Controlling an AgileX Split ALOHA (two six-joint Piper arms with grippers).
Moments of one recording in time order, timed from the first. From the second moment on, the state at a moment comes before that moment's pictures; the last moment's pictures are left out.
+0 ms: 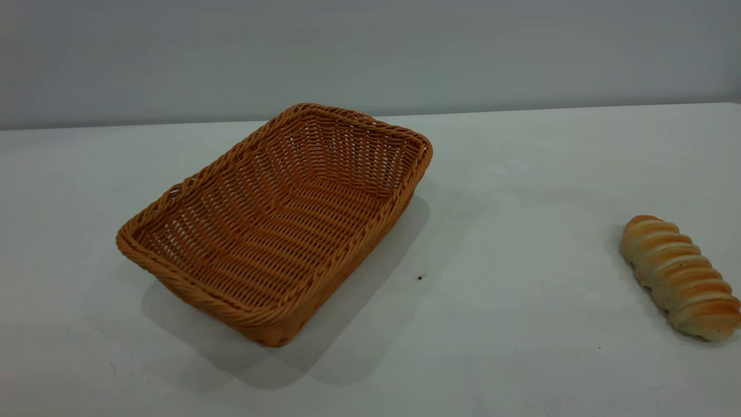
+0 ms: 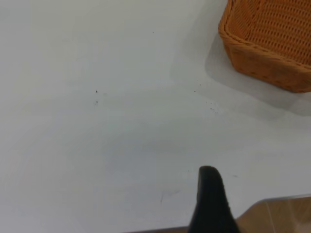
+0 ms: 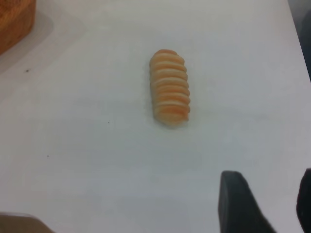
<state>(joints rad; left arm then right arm) 0.00 -0.02 -0.49 -0.03 1.14 0.05 0.04 -0.02 -0.47 0.01 1.14 -0.06</state>
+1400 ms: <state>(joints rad) 0.00 -0.02 -0.49 -0.03 1.14 0.05 0.04 -0.02 -0.47 0.01 1.14 -0.06</state>
